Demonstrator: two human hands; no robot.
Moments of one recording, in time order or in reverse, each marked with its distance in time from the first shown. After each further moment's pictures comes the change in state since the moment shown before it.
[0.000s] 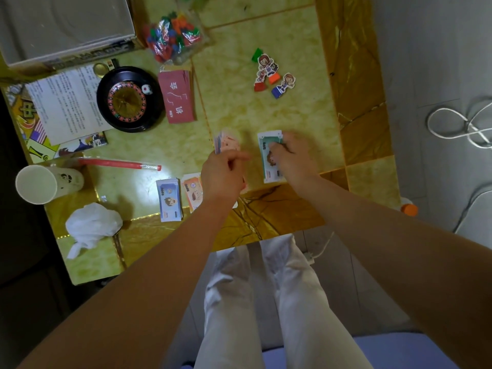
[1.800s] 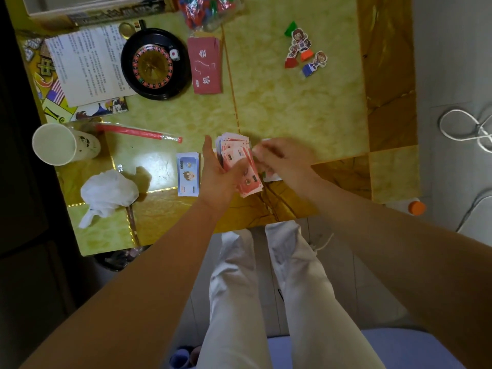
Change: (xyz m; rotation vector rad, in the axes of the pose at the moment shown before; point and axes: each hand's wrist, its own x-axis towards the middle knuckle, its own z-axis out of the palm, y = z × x) left_hand -0.031 -0.067 -0.029 -0.732 -0.101 -0.230; right_hand -0.025 0.021 0.059 -0.093 -0.182 -0.020
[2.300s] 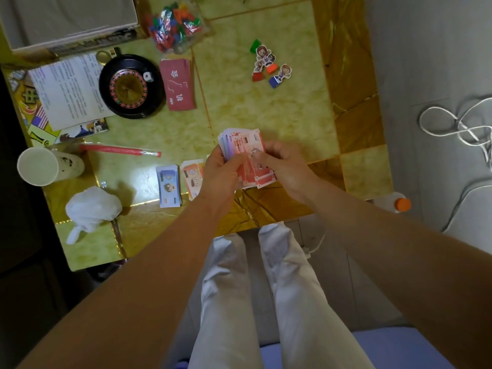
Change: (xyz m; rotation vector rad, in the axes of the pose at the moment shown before) left_hand -0.005 0.023 0.064 -0.108 -0.029 -0.063; right_hand -0.019 -0.002 -0.048 0.291 0.029 0.049
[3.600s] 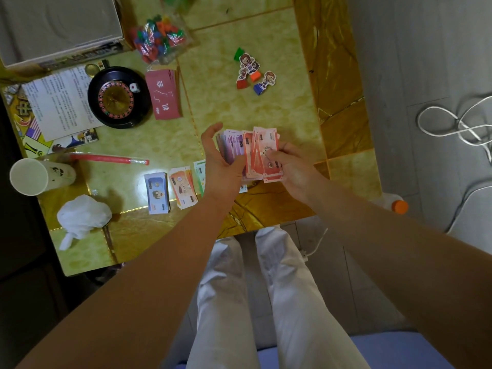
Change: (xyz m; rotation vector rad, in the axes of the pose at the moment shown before) left_hand -0.001 0.002 0.037 0.188 -0.017 0.275; right_hand 0.007 -0.004 -0.043 0.349 0.060 0.136
